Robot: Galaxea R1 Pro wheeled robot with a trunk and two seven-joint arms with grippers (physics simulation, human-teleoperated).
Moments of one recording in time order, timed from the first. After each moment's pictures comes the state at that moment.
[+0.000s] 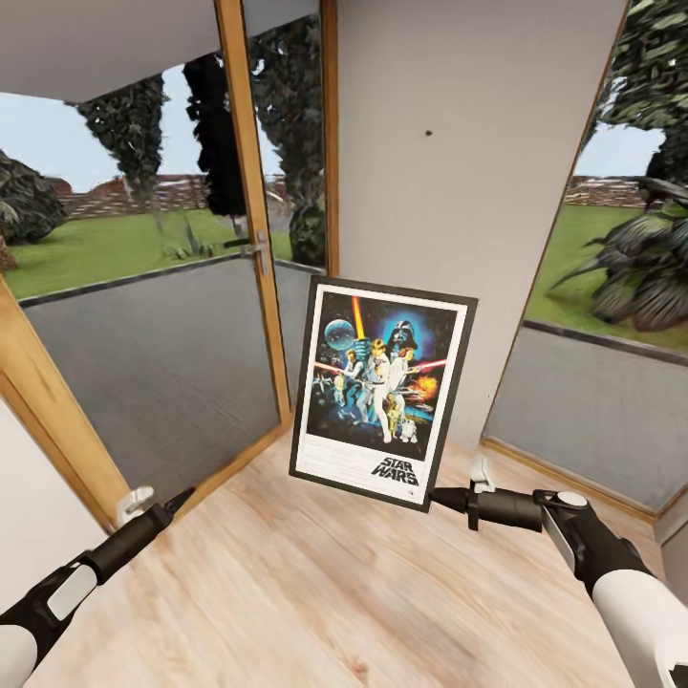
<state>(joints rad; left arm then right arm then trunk) -0.64 0.37 -0.03 -0.31 0.83 0.06 -0.80 -0.72 -0.25 -0.07 -0.59 -0.01 0.01 1.35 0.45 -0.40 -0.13</state>
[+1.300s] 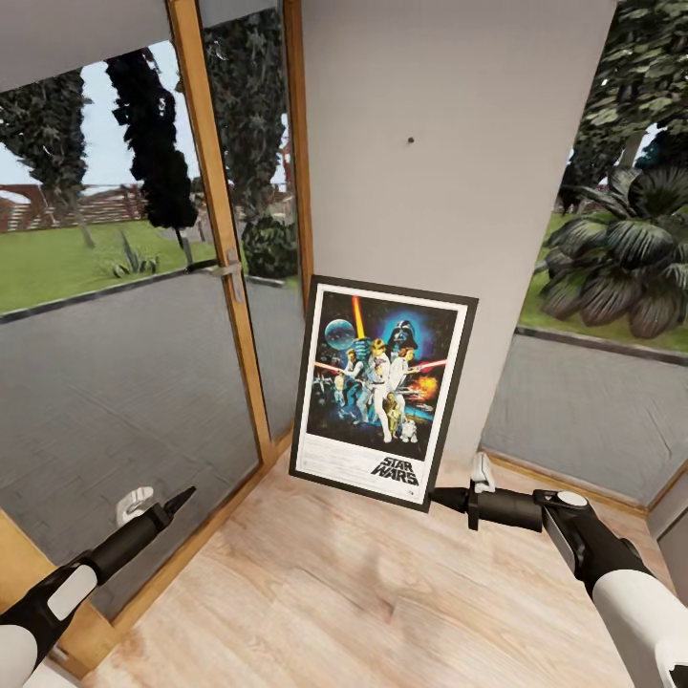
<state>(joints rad) -0.64 0.37 -0.03 -0.31 0.83 0.05 -0.80 -0.72 -0.25 -0.07 -0.59 -0.01 0.01 1.35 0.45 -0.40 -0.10</state>
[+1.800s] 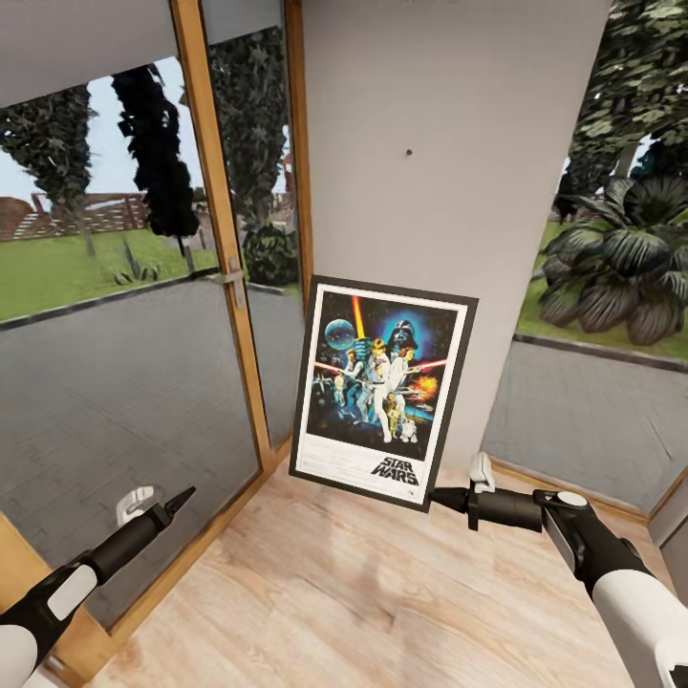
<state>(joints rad) -0.64 0.37 -0.03 -0.31 0.83 0.05 -0.80 -0.72 -0.25 -0.07 -0.59 -0.01 0.01 1.35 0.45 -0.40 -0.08</state>
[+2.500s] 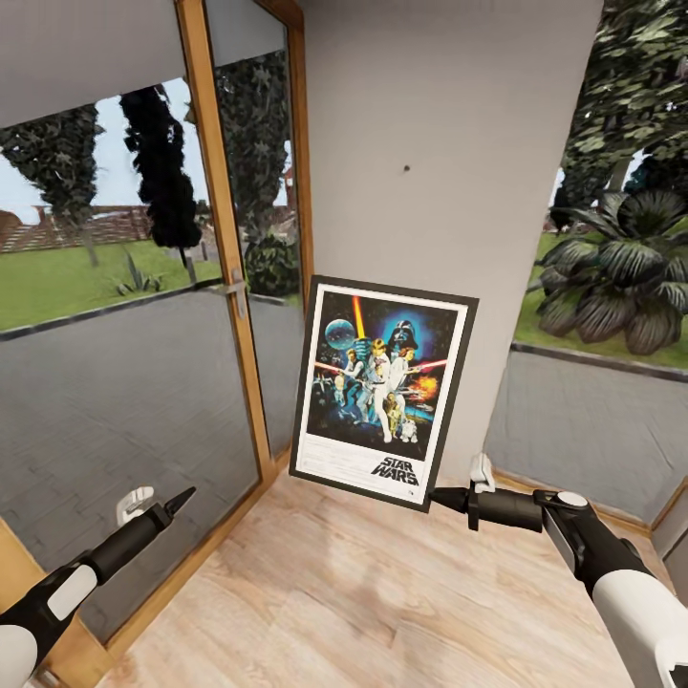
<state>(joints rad) -0.64 0.37 -0.03 -0.31 0.83 0.05 -0.80 -0.72 -0.25 -0.08 -0.59 -0.01 0.01 1.35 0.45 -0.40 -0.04</state>
